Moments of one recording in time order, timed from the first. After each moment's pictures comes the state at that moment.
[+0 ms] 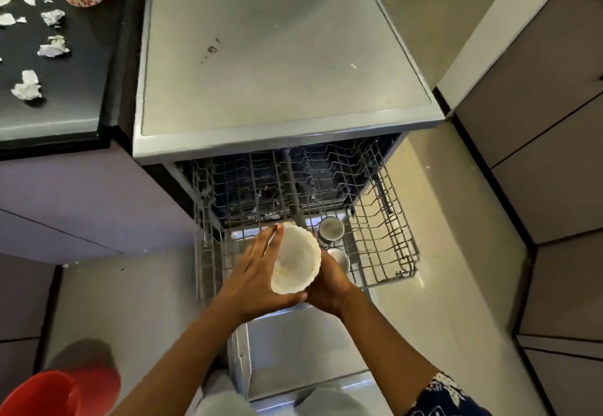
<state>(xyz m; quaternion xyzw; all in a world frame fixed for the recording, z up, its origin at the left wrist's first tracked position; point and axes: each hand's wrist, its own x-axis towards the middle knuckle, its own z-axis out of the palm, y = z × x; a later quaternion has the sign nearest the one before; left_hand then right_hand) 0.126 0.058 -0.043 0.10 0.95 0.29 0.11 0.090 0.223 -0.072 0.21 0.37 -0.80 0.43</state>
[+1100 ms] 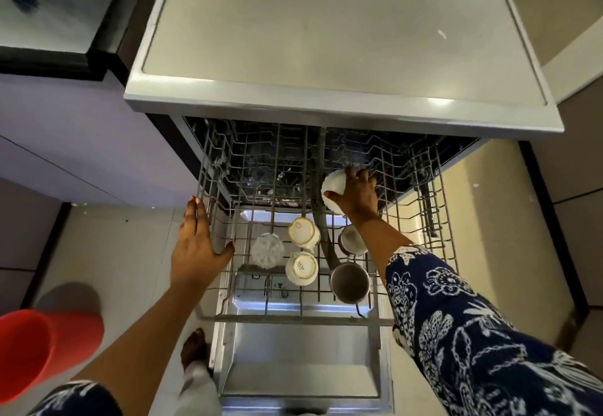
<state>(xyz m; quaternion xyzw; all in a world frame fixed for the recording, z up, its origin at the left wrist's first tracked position) 0.096 -0.013 -0.167 -0.25 0.94 0.21 0.03 -0.122 0.222 -0.188 -0.06 0.98 -0.12 0.16</state>
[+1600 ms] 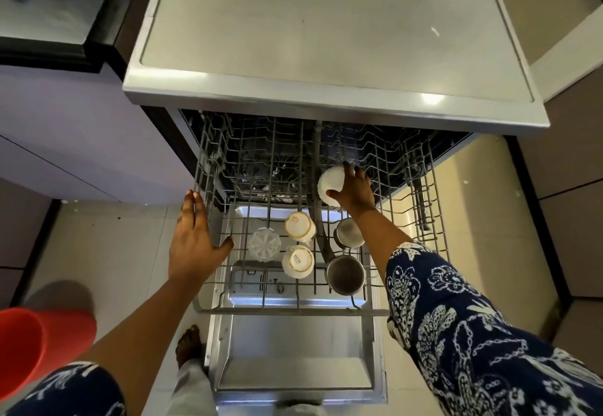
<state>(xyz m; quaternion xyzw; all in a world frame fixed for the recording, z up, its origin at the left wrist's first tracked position) 0.098 -0.017 -0.178 -0.24 0.95 0.22 0.02 -0.120 0.227 -0.189 -0.06 0.97 -0.15 0.20</state>
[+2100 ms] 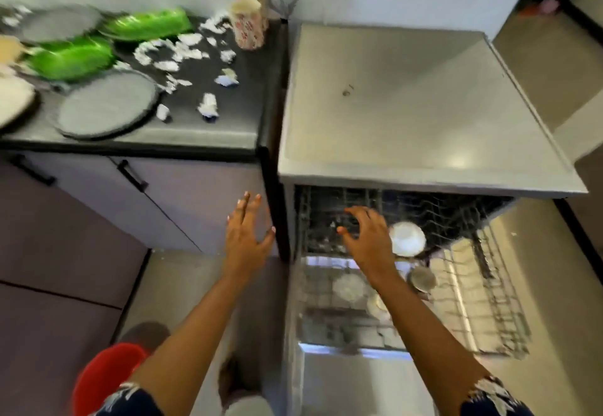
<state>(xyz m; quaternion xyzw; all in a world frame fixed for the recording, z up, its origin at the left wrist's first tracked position) 0.104 -0.116 -0.046 -0.19 0.91 0.36 -0.12 0.014 0.109 -0.035 -0.19 0.92 -0.34 -0.02</state>
